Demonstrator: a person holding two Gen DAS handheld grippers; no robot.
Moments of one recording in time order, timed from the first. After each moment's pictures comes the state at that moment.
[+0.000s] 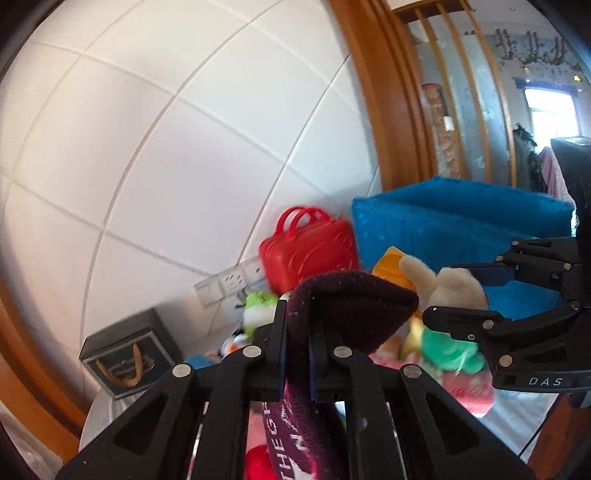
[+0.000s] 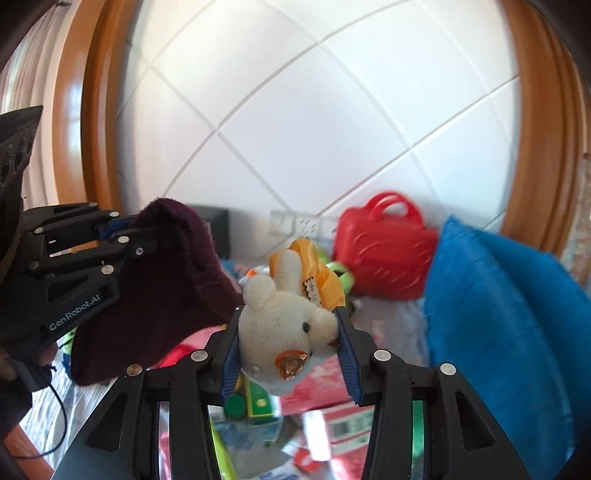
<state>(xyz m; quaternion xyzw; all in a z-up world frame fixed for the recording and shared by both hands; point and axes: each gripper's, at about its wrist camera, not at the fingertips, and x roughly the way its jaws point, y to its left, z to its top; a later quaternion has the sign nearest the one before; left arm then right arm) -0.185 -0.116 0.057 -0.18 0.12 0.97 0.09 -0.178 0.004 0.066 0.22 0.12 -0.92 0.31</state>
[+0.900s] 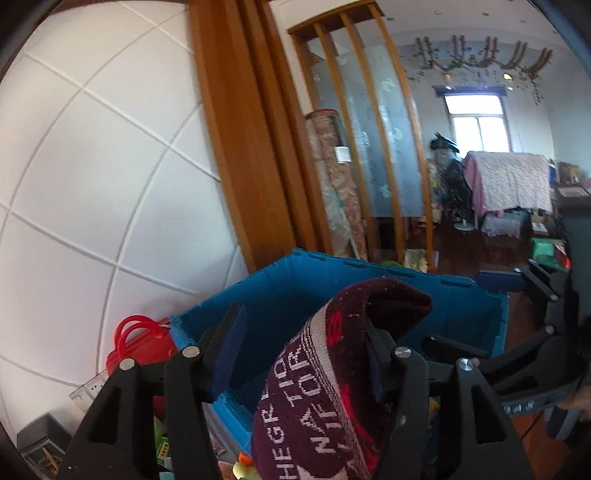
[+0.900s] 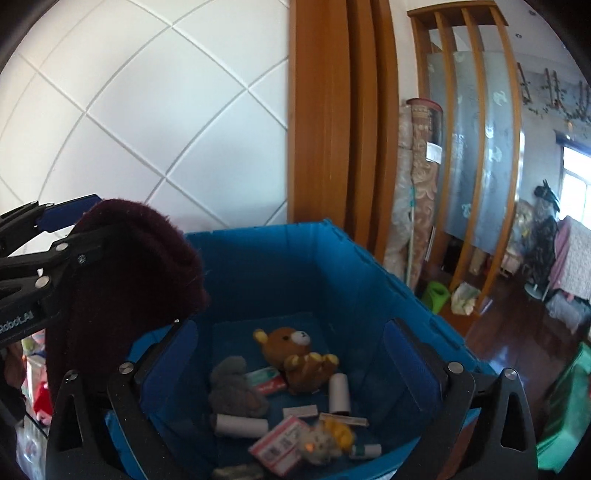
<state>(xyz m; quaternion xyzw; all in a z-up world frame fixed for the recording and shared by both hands) -0.263 0.224 0.151 -0.14 0.16 0.94 0.26 -0.266 0.346 0.135 0.23 0.02 -0.97 0.06</state>
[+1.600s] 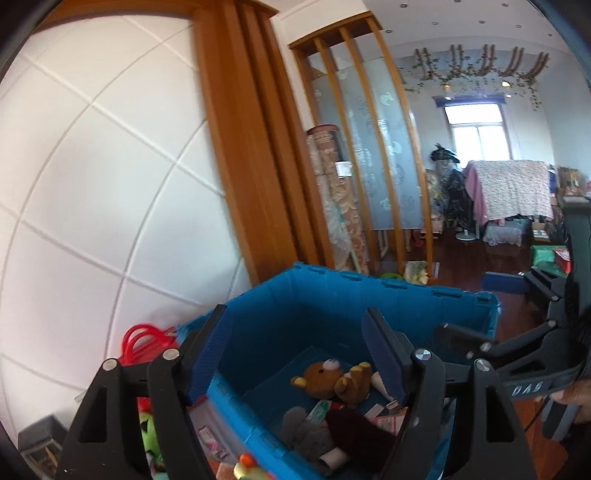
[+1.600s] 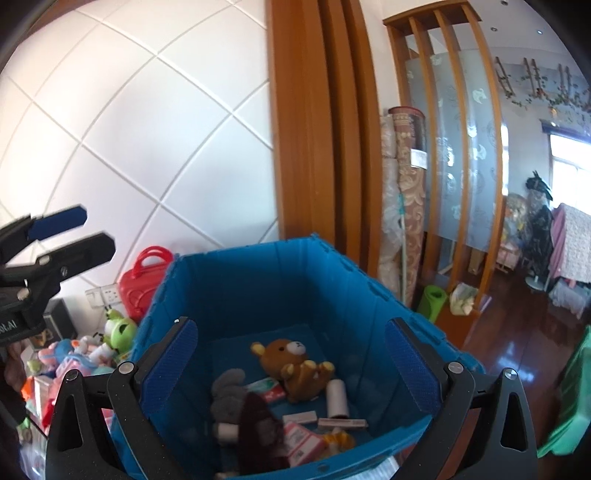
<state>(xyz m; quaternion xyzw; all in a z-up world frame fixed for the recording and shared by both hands) -0.225 0.216 0.165 -0.11 0.14 0.96 0.23 -0.240 0.378 0.148 0.18 -0.01 -0.98 0.06</state>
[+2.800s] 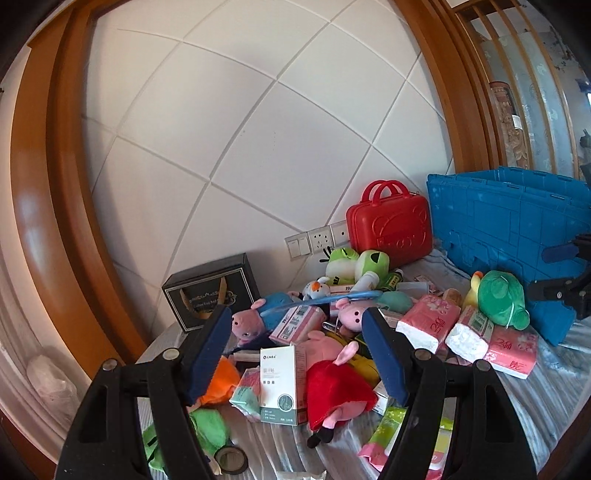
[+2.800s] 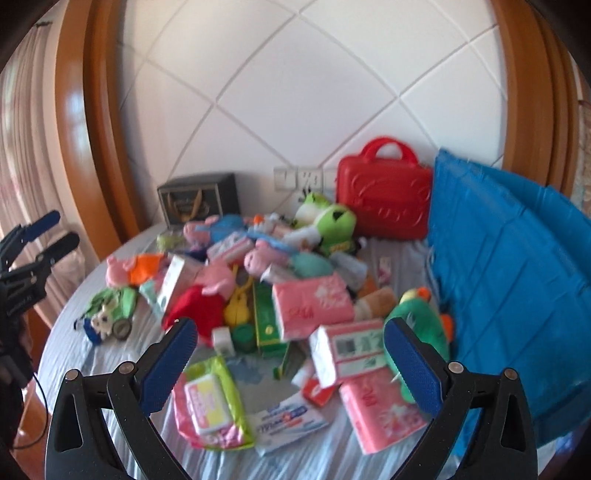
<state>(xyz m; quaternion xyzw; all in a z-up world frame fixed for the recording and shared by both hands) -0.059 -0.174 -0.011 -0.17 0.10 0.98 -0.09 -0.152 0.064 -0.006 0.30 0.09 -0.89 0.34</state>
